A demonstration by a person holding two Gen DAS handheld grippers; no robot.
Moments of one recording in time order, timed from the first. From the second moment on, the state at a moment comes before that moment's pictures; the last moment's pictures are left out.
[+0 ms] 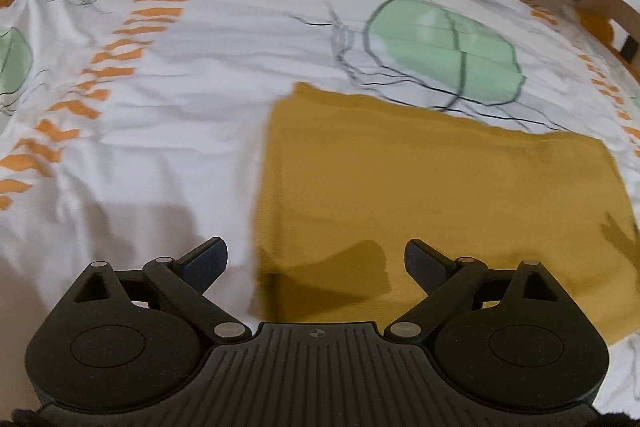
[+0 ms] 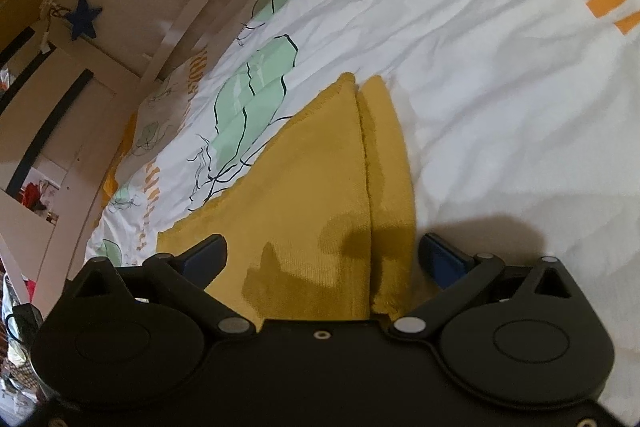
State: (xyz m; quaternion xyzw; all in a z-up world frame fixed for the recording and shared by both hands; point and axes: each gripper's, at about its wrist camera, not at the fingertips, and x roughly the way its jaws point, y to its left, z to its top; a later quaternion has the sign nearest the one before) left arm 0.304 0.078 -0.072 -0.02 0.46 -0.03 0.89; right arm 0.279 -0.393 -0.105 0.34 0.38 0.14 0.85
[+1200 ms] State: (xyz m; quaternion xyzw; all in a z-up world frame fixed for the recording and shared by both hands) left arm 0.326 0.113 -0.053 -0.13 0.46 -0.06 0.87; right arm 0.296 -0.285 -0.026 0.17 0.43 0.08 0.88
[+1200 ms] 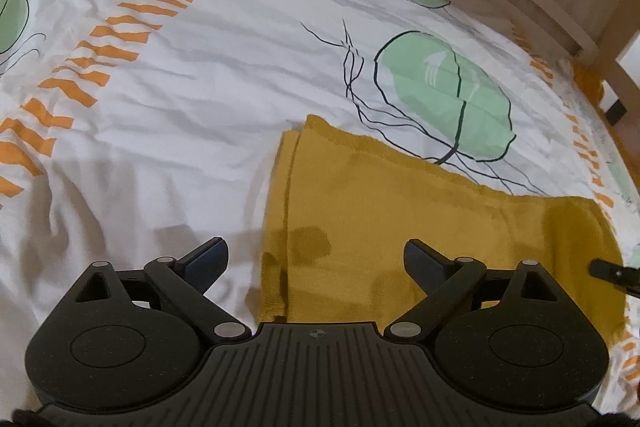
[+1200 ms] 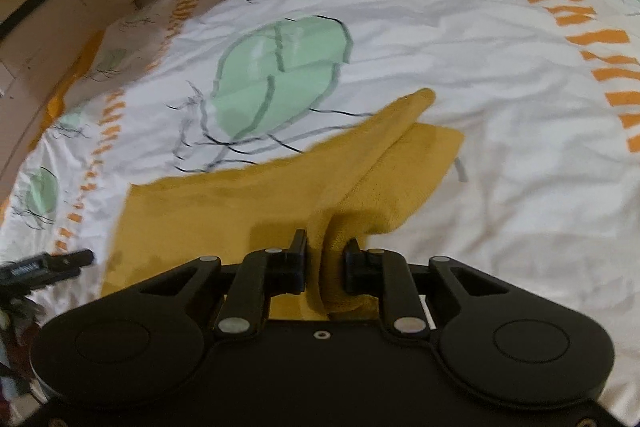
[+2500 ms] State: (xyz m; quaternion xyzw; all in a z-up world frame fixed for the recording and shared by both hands) left arm 0.326 0.168 -0.042 -0.19 0.45 -0.03 0.87; right arm 0.332 -0.067 -0.056 0.18 0.43 0.28 0.84
